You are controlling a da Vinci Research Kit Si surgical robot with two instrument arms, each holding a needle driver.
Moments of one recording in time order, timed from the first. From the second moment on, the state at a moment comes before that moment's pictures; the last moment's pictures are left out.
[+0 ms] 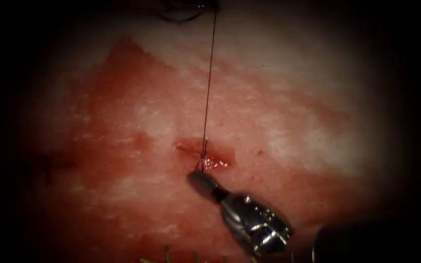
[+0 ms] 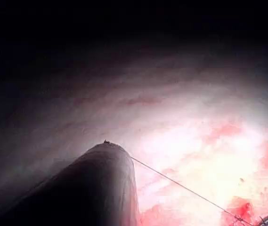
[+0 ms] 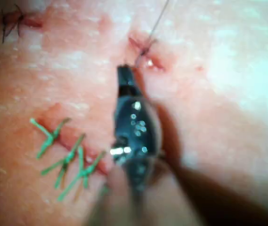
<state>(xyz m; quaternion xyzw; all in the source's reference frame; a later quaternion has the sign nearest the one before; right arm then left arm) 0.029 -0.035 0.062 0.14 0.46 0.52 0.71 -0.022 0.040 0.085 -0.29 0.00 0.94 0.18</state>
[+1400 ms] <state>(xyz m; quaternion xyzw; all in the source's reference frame) 0.029 -0.035 0.060 0.12 0.53 0.50 0.67 -0.019 0.039 0.079 -0.29 0.00 0.93 0.20</state>
